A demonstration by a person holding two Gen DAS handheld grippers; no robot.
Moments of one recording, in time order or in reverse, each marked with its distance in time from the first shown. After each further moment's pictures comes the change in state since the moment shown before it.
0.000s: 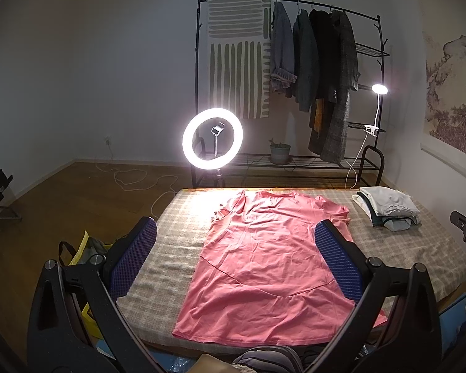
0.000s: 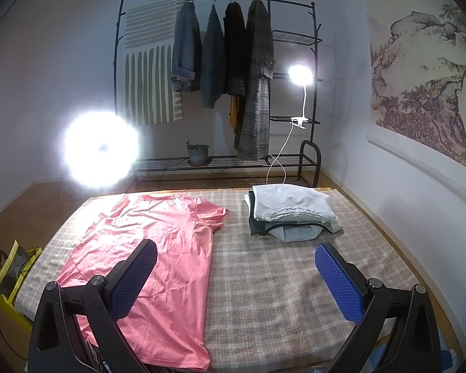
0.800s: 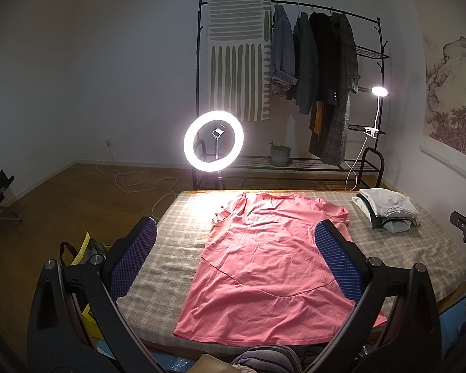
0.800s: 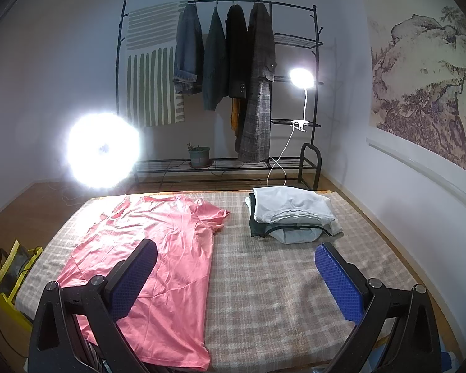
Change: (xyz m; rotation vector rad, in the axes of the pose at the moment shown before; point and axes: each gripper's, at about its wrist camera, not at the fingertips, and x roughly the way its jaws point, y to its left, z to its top) left arm -0.002 -0.004 0.003 0.003 -0.008 0.000; right arm -0.005 0.001 0.001 -0.007 -0.009 0.001
